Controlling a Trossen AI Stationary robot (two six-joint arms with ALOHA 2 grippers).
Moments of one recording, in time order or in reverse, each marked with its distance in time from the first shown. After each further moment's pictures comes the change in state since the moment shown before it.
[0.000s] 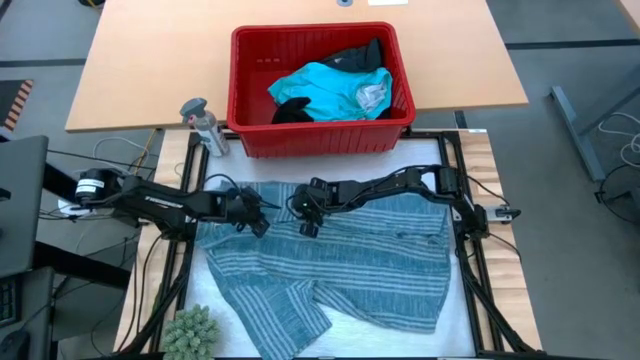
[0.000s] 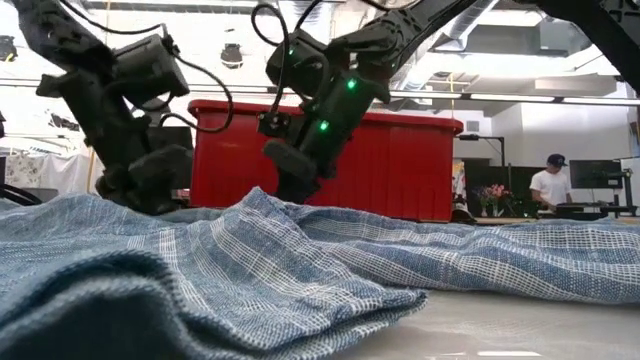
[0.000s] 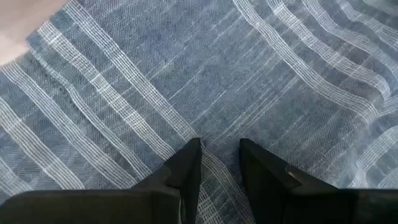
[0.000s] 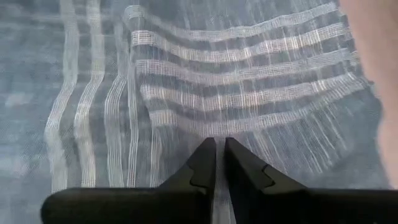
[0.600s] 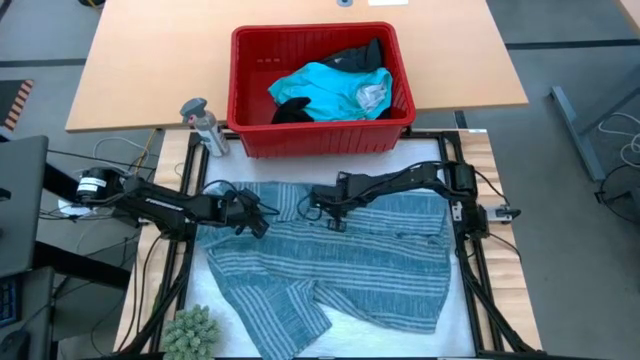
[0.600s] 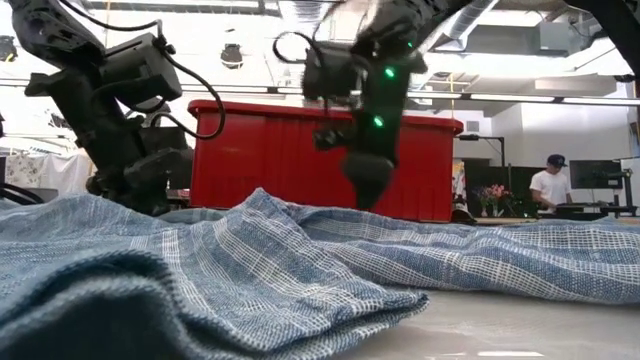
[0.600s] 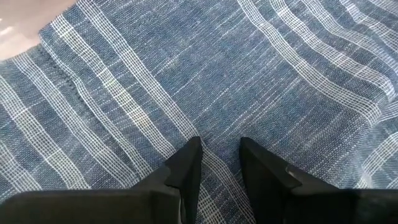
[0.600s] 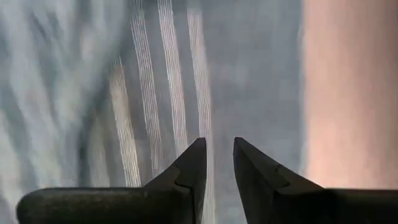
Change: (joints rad) left arm -0.071 0.027 -0.016 -0.067 -0.069 -0.119; right arm -0.011 -0.122 -0.080 -0.459 0.151 0.046
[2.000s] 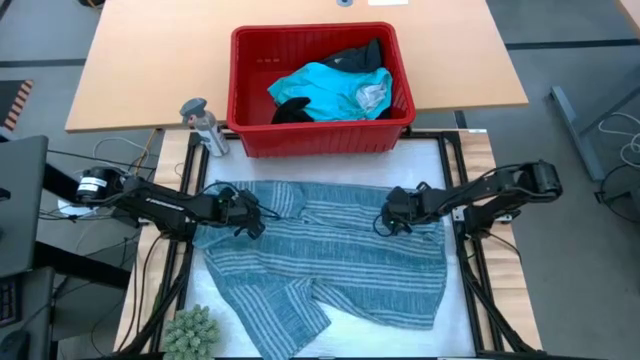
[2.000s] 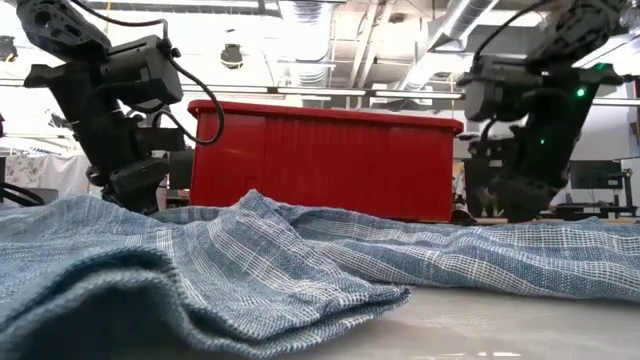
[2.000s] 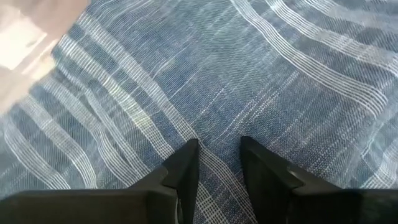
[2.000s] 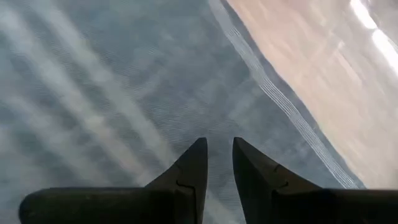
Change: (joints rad) left arm -0.012 0.002 0.046 -0.138 -0.041 0.110; right arm 0.061 -0.631 -0.876 0.147 0.221 0.611
